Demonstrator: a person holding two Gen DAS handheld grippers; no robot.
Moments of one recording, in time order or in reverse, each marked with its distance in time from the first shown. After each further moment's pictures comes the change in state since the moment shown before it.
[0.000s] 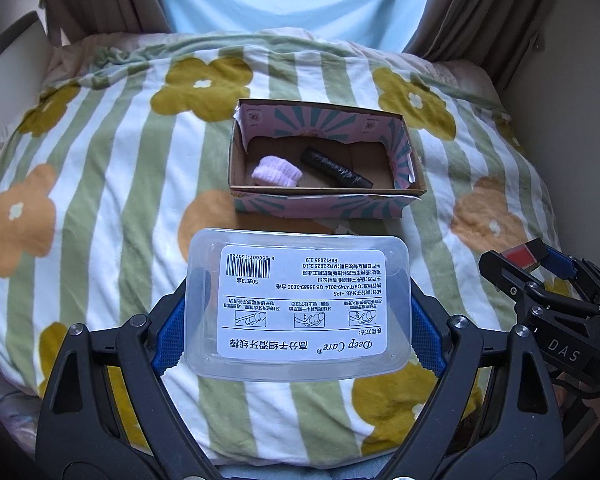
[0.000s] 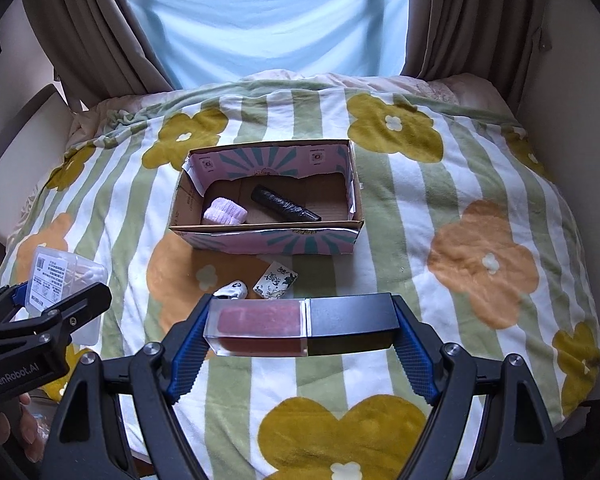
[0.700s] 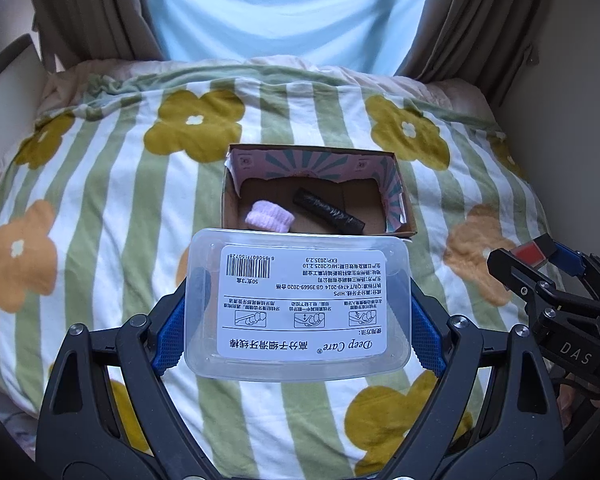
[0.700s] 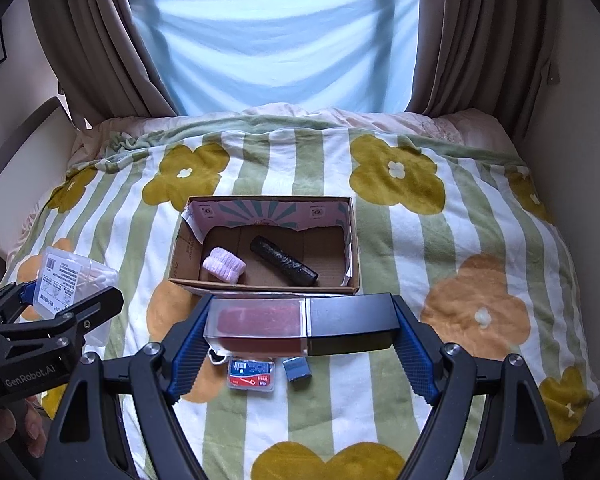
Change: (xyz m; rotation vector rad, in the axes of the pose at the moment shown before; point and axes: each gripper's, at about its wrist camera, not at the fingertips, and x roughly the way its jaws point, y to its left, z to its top) left arm -0.007 -0.008 0.059 0.010 -0.056 0.001; right arm 0.006 -0.007 0.083 0.021 -0.039 -0.073
